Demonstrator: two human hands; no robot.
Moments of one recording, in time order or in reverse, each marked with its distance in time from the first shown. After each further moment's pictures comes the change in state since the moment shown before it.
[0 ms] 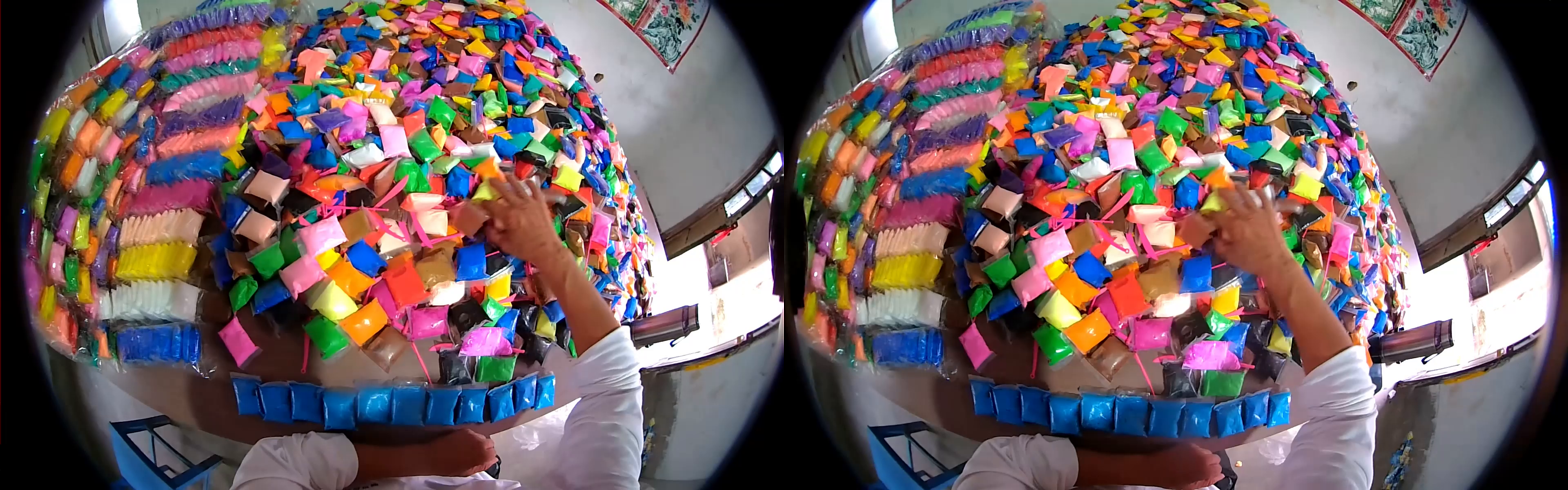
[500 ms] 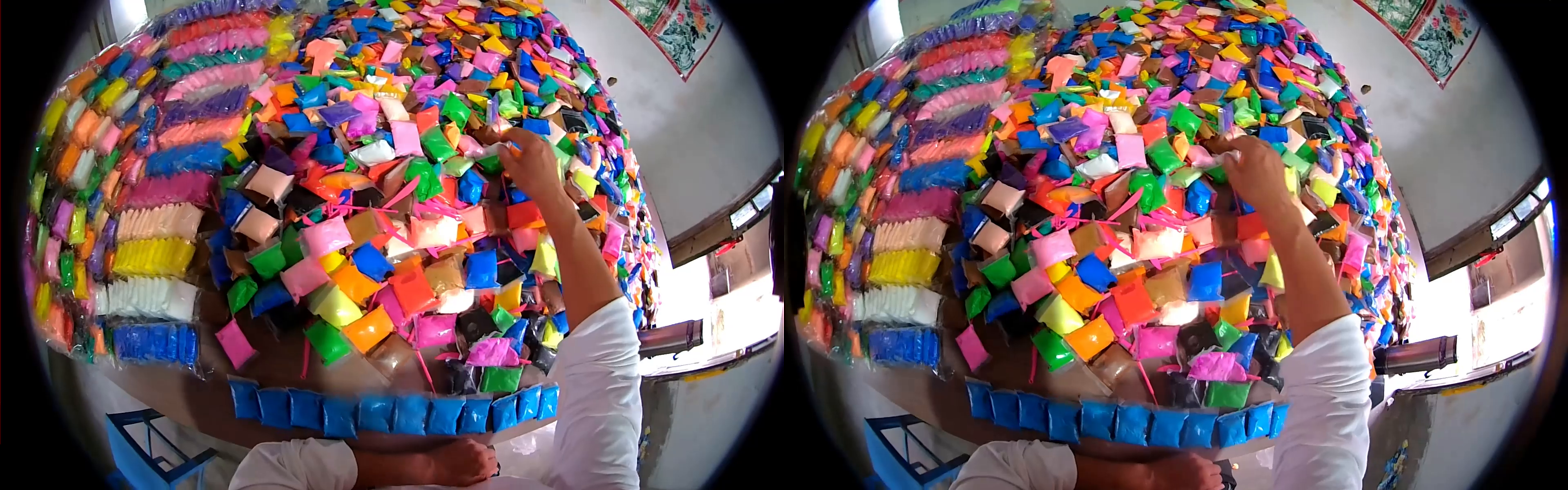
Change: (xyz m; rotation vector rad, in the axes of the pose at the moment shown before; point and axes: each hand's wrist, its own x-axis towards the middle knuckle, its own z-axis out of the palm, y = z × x) left_hand -0.003 0.003 0.001 -0.047 0.156 -0.026; right_hand 0.091 0.045 0.020 0.362 0.351 0.198
